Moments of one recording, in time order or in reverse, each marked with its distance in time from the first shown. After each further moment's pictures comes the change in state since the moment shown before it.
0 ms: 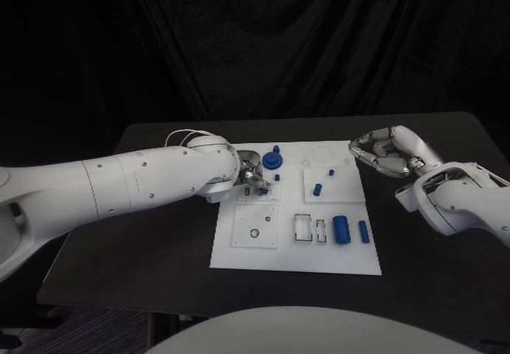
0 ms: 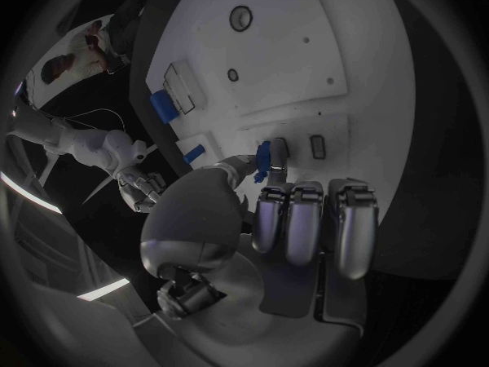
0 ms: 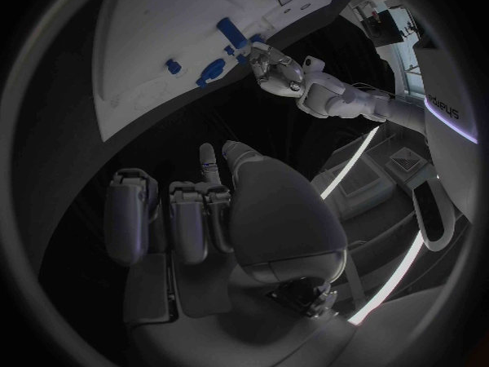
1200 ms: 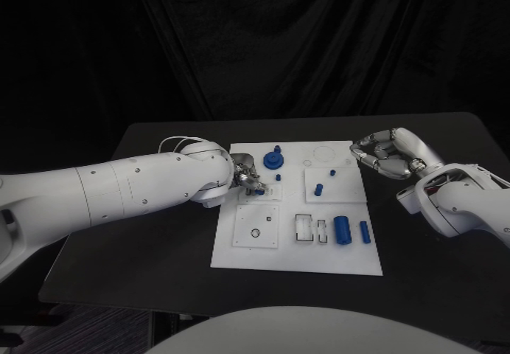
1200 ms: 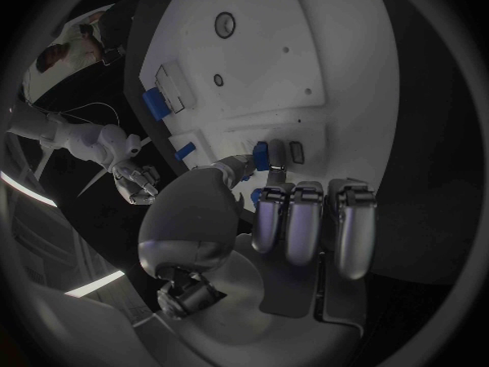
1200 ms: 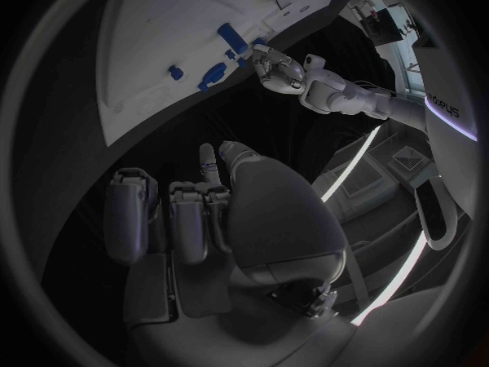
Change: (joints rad) left arm -0.027 -0.038 0.005 0.022 0.001 -0.061 -0.015; left_hand -0.049 -0.007 0.038 -0.010 -0.022 0.012 -0.003 -0.012 0.019 0.000 0.000 0.000 0.000 0.000 0.000 0.000 0.000 0.000 0.000 0.000 0.000 0.000; right arm -0.003 -0.002 0.000 -0.001 0.000 0.017 -0.013; right_hand 0.029 0.003 0.011 -0.005 0.035 -0.004 -0.004 0.013 0.004 0.000 0.000 0.000 0.000 0.000 0.000 0.000 0.000 0.000 0.000 0.000 -0.009 0.000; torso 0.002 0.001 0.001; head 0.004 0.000
